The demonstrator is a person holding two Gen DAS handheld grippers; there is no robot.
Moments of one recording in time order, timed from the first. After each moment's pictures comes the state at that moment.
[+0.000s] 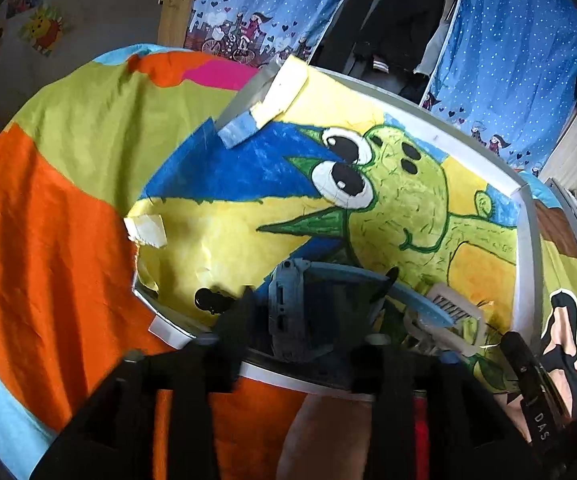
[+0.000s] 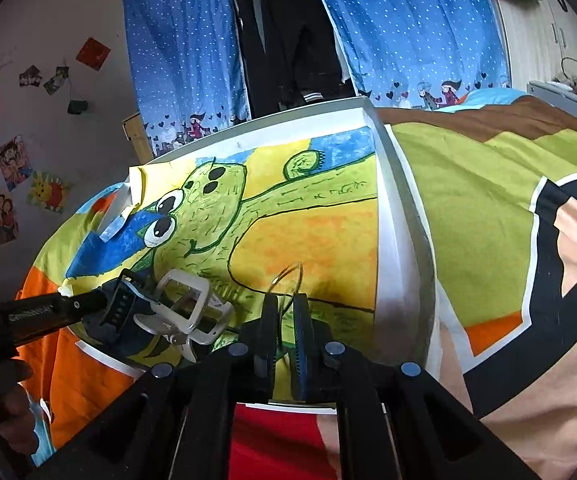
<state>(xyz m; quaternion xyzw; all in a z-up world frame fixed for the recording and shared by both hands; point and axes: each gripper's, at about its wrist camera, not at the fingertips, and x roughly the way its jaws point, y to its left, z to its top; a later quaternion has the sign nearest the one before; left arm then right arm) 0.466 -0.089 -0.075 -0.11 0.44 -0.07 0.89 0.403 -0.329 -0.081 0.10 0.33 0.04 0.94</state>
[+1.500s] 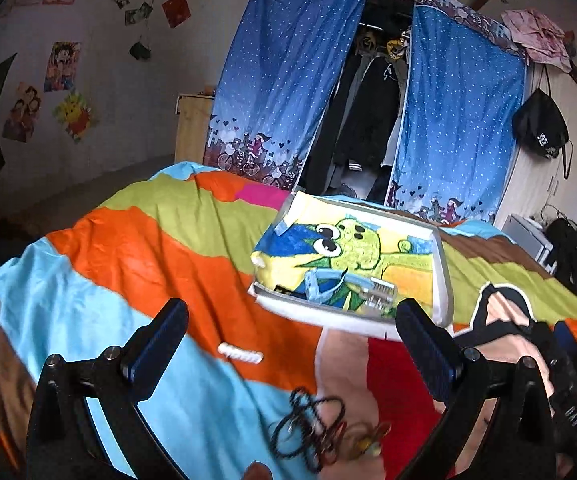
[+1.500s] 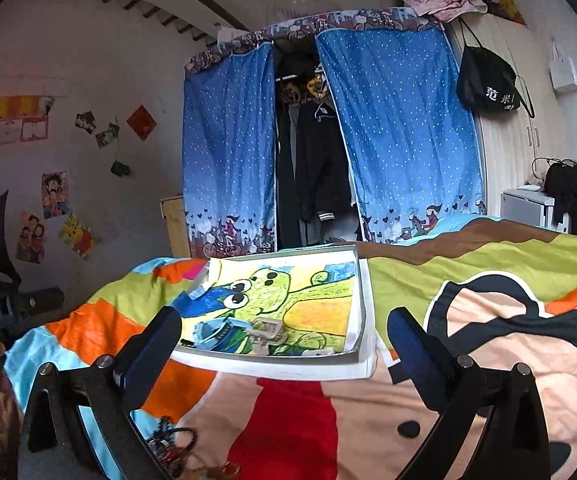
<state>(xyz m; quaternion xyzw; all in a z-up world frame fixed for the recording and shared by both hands) 0.222 -0.030 0.052 -0.08 0.26 -0.07 0.96 0.181 -0.302 0.032 0.05 0.13 0.04 0.99</state>
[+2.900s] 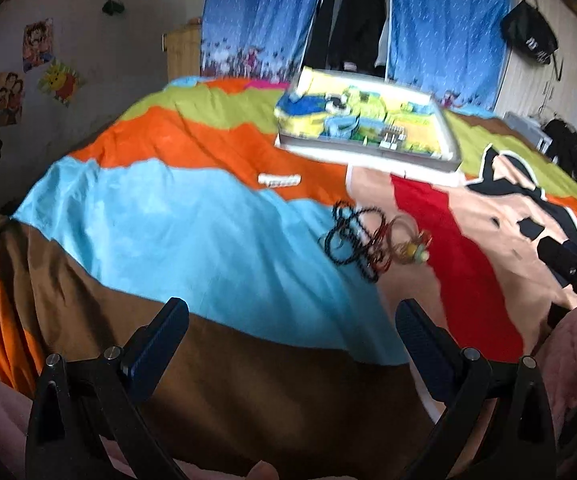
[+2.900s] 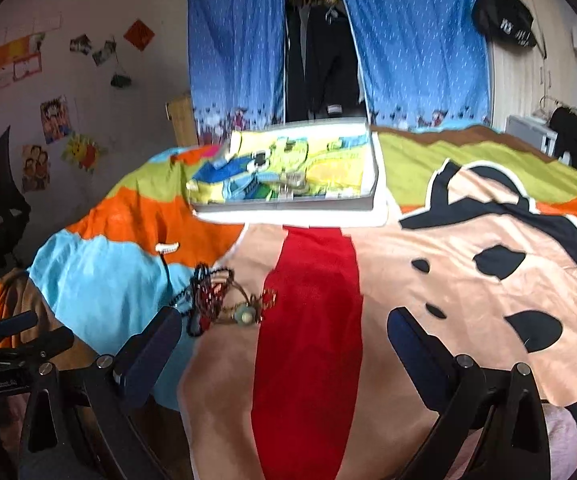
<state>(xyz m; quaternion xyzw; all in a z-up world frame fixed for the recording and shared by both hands) 0.123 -0.010 -0.042 -0.01 0.41 -0.09 0.91 0.113 -0.267 -0.021 0.04 0.33 0.06 0.94</state>
